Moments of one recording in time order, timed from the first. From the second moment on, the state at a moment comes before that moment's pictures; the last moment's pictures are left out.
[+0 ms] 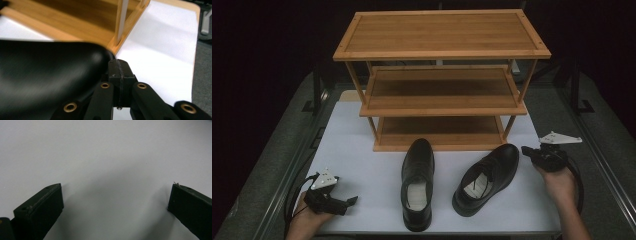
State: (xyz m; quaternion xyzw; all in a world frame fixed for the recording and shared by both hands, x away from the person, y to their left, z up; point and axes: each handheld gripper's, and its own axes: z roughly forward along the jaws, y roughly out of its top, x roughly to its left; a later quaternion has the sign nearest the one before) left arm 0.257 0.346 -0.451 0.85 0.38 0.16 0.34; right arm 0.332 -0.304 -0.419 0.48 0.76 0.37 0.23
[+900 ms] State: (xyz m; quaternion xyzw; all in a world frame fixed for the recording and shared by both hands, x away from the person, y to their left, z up) left arm 0.257 0.346 -0.451 0.85 0.38 0.16 0.34; right arm 0.366 -0.288 -0.440 0.47 0.78 0.37 0.20
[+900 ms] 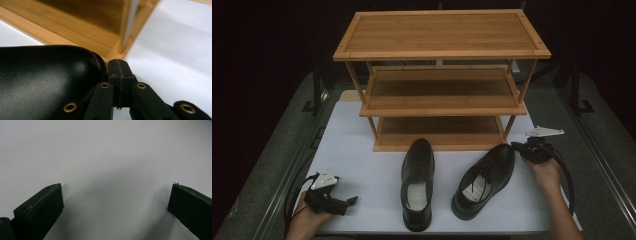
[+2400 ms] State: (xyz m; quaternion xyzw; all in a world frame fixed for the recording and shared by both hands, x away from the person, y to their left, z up) left arm 0.257 0.346 -0.451 0.85 0.38 0.16 0.34; right arm 0.281 -0.262 -0.415 0.37 0.82 0.40 0.16
